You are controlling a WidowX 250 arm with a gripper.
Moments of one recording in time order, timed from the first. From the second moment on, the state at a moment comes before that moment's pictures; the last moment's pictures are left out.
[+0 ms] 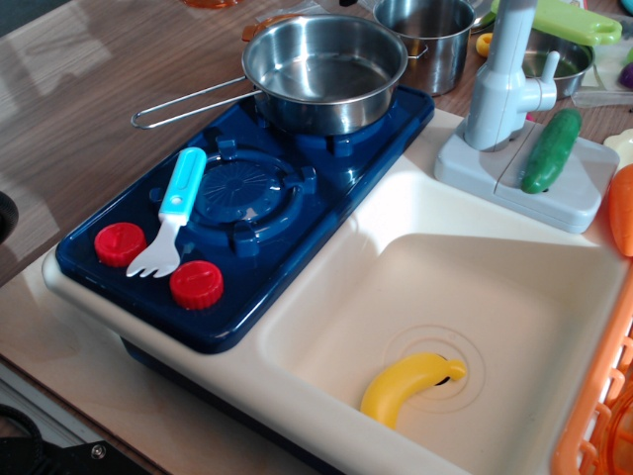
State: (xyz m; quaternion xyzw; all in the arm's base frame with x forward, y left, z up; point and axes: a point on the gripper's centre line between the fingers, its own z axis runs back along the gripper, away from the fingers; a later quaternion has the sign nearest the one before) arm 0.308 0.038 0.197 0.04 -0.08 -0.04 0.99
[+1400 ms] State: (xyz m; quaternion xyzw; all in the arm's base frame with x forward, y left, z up) arm 0.296 0.013 0.148 0.00 -0.11 -0.12 0.99
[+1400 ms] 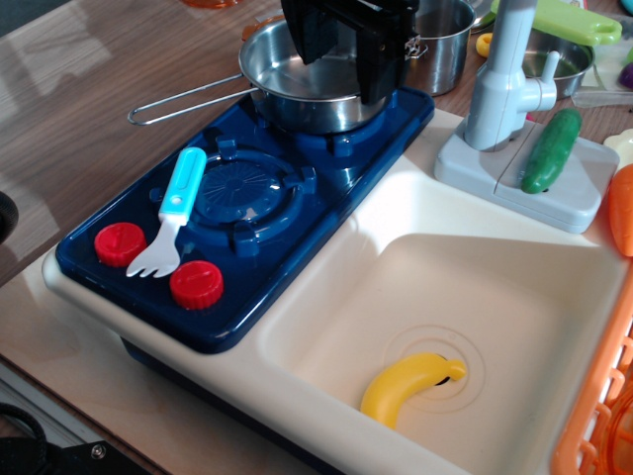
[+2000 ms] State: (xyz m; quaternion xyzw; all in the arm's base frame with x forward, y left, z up) arm 0.294 0.007 0.128 -0.02 -0.12 -0.10 0.99
